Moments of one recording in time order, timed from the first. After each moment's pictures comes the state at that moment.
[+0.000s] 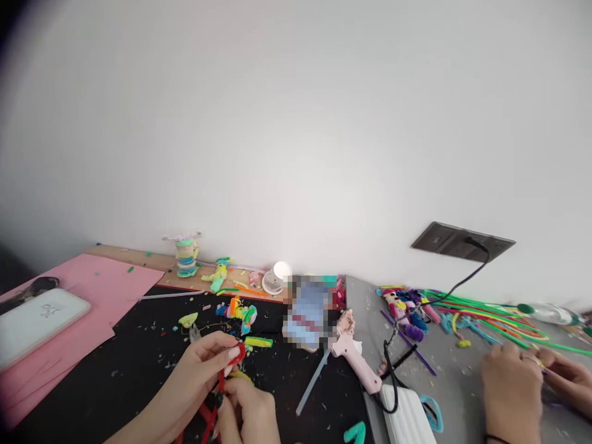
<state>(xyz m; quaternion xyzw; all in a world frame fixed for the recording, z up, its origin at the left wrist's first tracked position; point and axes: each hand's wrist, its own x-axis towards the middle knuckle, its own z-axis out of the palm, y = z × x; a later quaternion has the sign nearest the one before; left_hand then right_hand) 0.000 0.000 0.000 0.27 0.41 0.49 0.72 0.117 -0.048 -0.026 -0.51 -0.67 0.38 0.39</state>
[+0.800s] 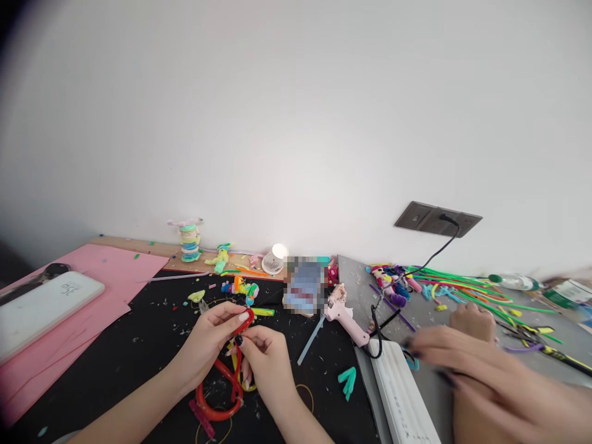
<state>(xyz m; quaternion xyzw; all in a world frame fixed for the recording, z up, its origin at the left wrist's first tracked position) -0.002 -0.007 -0.007 0.36 0.39 0.51 0.68 0.119 -0.043 -0.012 -0.49 -0.48 0.57 0.45</state>
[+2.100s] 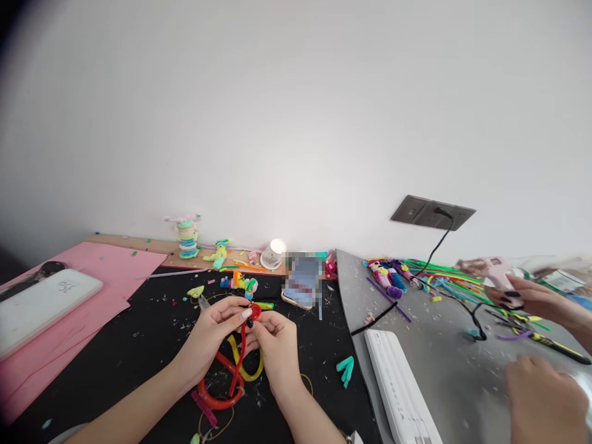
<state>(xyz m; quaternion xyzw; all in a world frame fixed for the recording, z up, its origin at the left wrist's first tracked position) -0.002 -0.011 -0.005 0.43 0.41 0.48 0.65 0.122 -0.040 -0.005 -0.47 -0.37 0.58 0.56</state>
